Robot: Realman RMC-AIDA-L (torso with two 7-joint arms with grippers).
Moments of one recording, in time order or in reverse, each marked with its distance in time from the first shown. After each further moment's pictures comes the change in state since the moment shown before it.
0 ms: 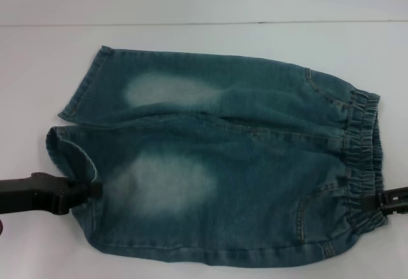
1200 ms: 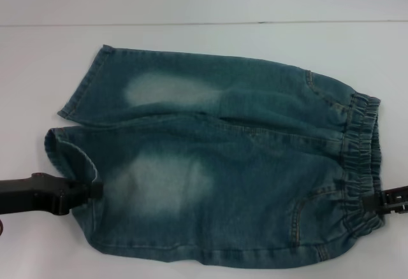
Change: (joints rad) left arm 0.000 0.000 0.000 0.000 0.000 0.003 0.000; right arm -0.010 -0.012 -0.024 0.001 0.055 -0.043 0.018
